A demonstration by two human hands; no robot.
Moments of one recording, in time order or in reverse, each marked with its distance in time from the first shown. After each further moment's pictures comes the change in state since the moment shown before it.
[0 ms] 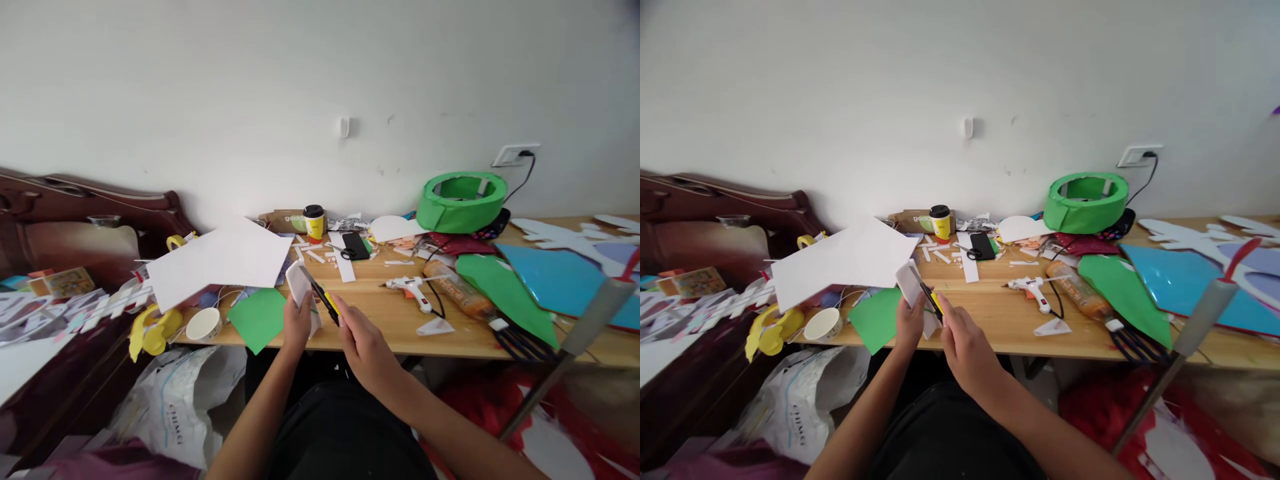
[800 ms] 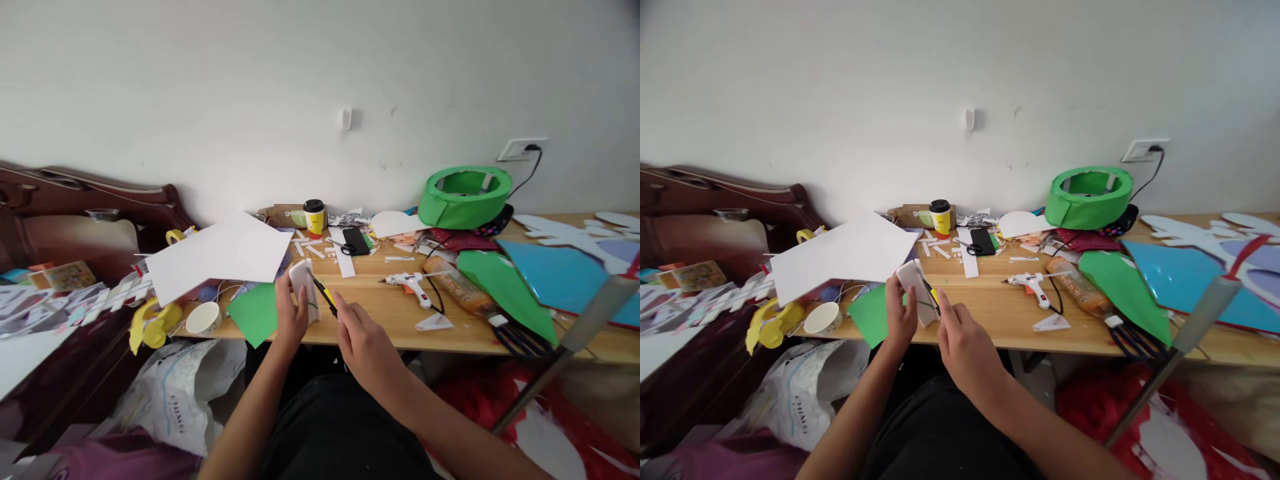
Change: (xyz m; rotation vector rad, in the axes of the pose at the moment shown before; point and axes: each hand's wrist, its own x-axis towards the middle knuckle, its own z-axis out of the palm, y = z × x) left_hand 0.000 0.021 -0.013 0.270 0.048 0.457; right_hand 0.001 -0.014 -0.005 -0.252 -0.032 0.029
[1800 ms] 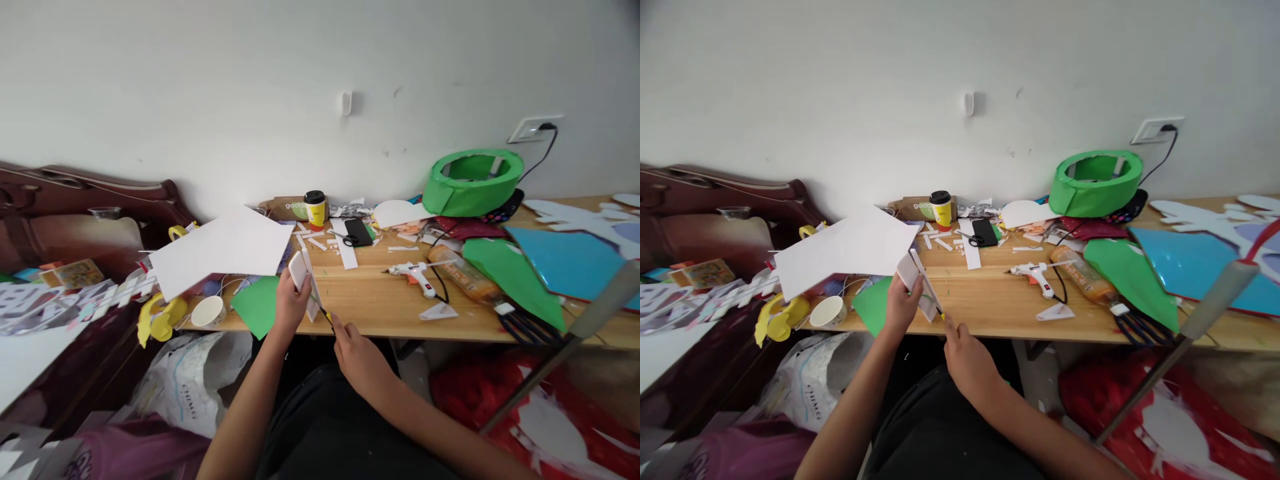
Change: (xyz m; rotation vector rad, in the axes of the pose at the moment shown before) left_hand 0.016 -0.010 -0.006 0.122 -0.158 0.024; right_hand -0.047 0.018 0.053 -0.350 -0.547 0.199
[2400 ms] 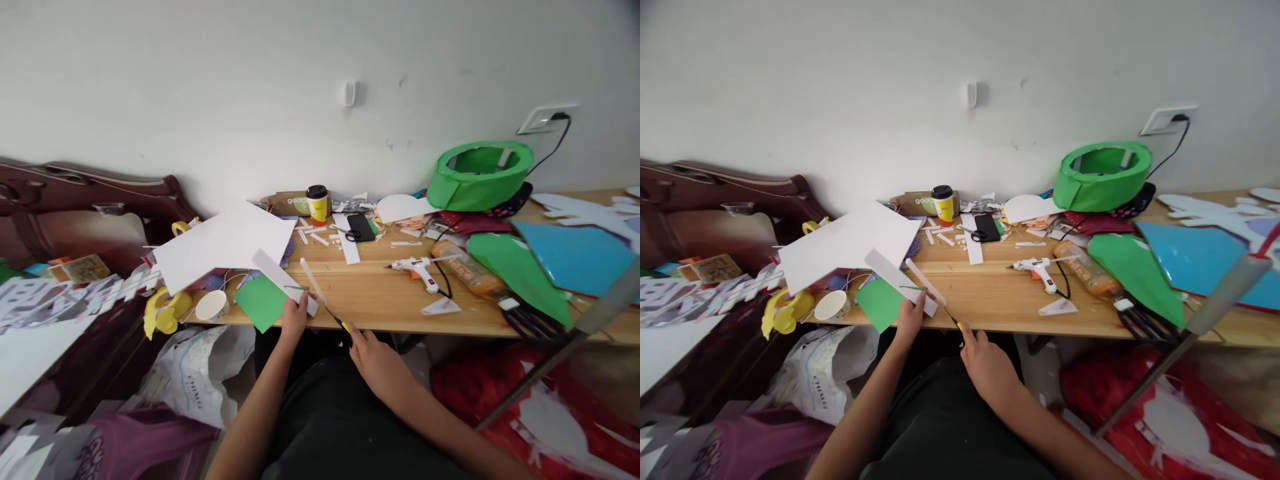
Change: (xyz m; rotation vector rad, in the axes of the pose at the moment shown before) left_hand -0.065 -0.053 0.026 -0.421 -0.023 -0.570; right_hand -0.024 0.021 0.004 -0.033 -0.096 0.101
